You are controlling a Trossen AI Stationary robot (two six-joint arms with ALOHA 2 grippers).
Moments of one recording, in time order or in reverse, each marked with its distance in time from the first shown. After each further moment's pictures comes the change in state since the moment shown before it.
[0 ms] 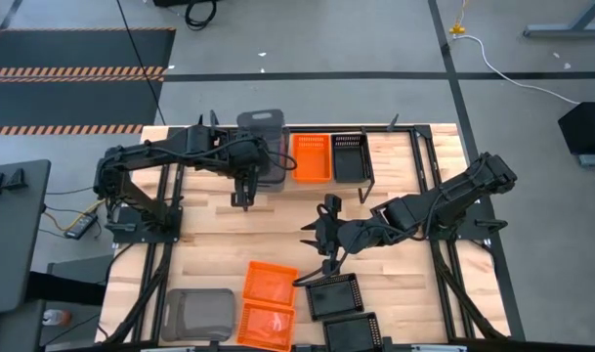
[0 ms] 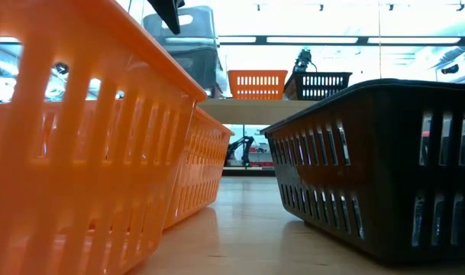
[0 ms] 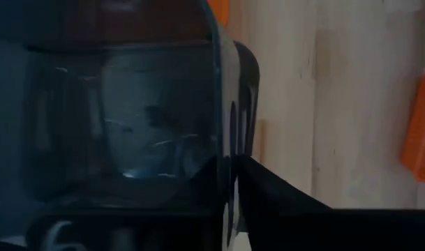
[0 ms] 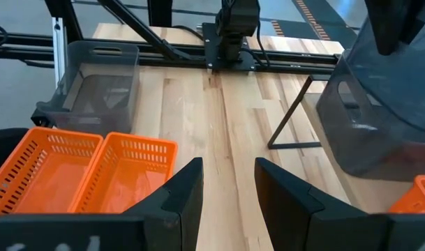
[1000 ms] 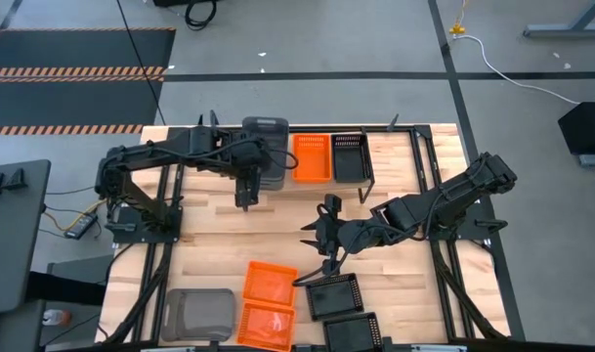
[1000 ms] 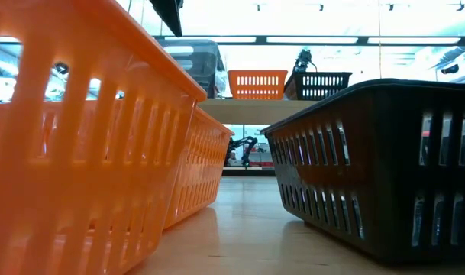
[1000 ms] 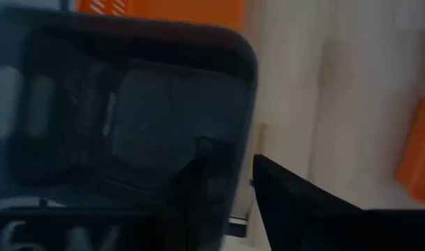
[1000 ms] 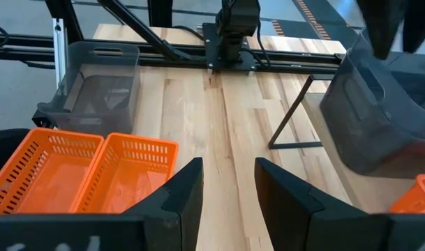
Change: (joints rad) left arm -0.003 0.011 0.002 0.001 -0.015 -0.101; right arm 0.000 0.000 0.000 0.000 -0.001 0.006
